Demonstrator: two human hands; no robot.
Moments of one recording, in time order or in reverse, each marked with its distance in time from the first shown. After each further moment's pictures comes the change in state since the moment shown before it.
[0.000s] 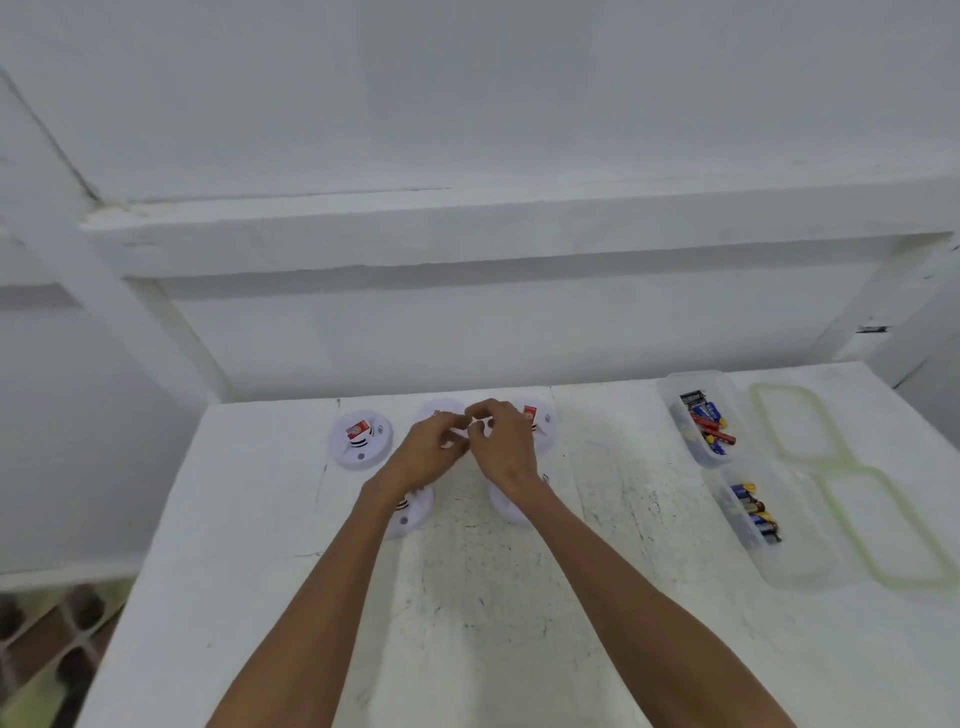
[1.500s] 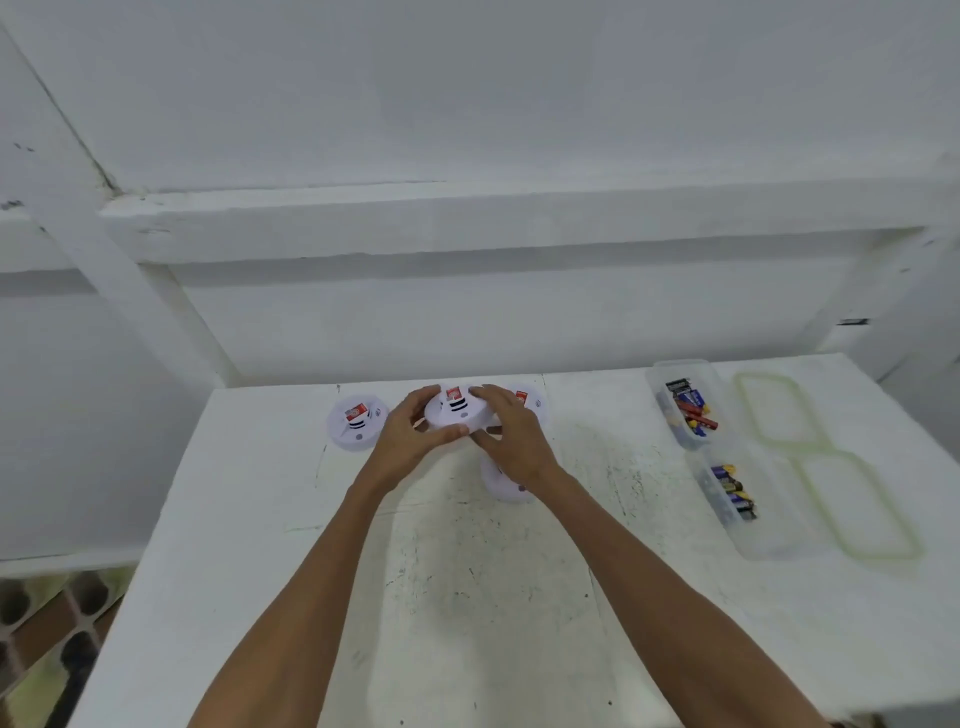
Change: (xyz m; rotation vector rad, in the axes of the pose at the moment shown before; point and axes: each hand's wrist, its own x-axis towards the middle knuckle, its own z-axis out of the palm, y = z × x) left_hand -0.038 -0.001 0.002 -0.457 0.226 -0.034; right_hand -0.019 0.024 -0.030 0.000 -0.141 -0.354
